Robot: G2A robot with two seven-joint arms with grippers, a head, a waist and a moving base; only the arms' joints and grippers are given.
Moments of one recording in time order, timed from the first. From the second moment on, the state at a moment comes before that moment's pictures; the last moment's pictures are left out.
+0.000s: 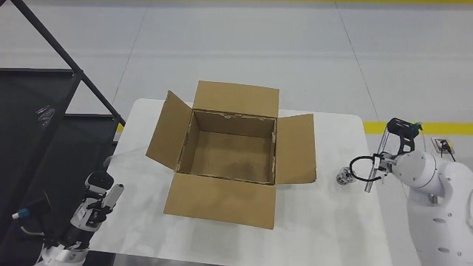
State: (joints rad) left arm 1.67 -1.18 -1.91 -1.84 0.44 -0.69 -0.10; right arm -0.90 -1.21 1.67 -1.63 -1.21 0.31 1.30
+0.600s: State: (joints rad) left arm 1.67 -1.18 -1.91 -1.84 0.44 -0.69 -0.10; right arm -0.72 -1.29 1.22 -1.84 -0.97 0.44 1.04
